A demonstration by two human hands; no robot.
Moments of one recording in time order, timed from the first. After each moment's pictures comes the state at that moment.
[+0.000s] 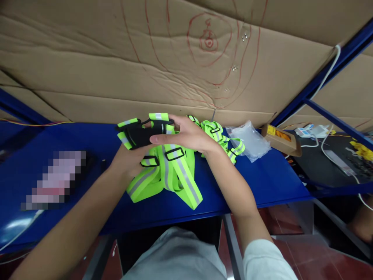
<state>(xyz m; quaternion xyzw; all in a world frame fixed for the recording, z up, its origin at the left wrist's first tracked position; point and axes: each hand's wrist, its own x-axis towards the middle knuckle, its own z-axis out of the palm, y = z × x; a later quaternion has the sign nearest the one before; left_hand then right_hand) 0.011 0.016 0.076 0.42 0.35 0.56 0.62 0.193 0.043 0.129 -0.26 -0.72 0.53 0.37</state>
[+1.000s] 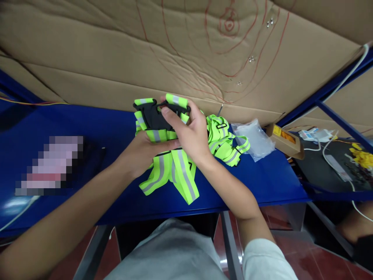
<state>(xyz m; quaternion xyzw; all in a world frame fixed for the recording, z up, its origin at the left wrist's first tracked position) 0.018 0.003 0.084 0.46 0.32 0.49 0.67 0.147 0.015 0.114 -0.40 -0.62 0.36 0.57</state>
